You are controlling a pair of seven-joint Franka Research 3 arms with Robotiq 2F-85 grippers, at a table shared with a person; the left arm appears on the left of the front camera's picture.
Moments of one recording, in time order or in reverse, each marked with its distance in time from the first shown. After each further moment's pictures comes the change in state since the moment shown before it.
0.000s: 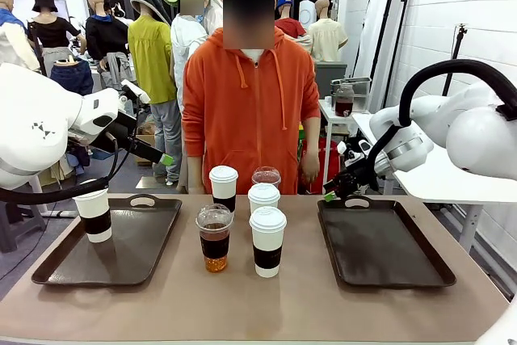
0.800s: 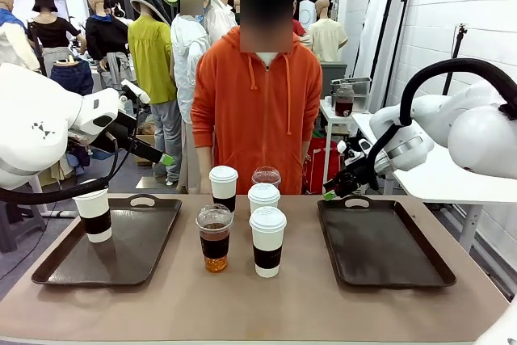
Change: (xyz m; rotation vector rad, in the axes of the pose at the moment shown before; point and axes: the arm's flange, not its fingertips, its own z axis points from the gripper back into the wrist) left arm 0.000 0.000 0.000 0.000 0.000 0.000; right arm 0.002 0.001 0.003 -0.001 -0.006 -0.015
